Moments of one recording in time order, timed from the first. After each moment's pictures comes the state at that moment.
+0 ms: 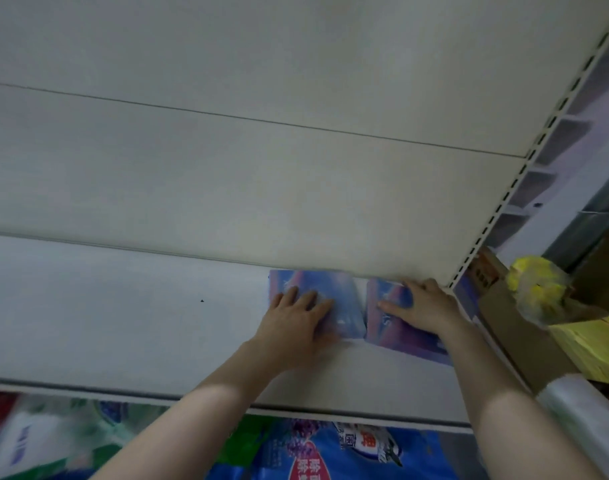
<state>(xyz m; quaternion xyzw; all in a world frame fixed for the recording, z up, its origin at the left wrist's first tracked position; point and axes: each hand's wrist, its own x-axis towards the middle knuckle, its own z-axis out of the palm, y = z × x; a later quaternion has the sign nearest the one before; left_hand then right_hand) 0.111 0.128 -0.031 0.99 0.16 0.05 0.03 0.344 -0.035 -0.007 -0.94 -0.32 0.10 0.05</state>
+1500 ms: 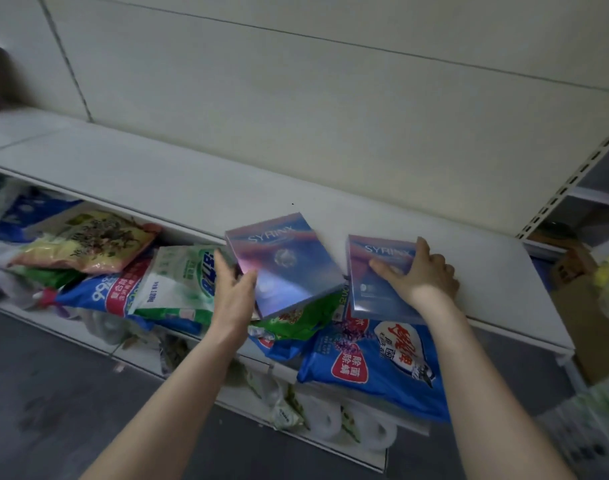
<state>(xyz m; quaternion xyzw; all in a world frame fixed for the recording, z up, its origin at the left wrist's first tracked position) -0.110 0.059 -0.068 0.47 0.44 0.44 0.62 0.151 -0.047 -0.020 -0.93 -0.32 0.10 0.13</state>
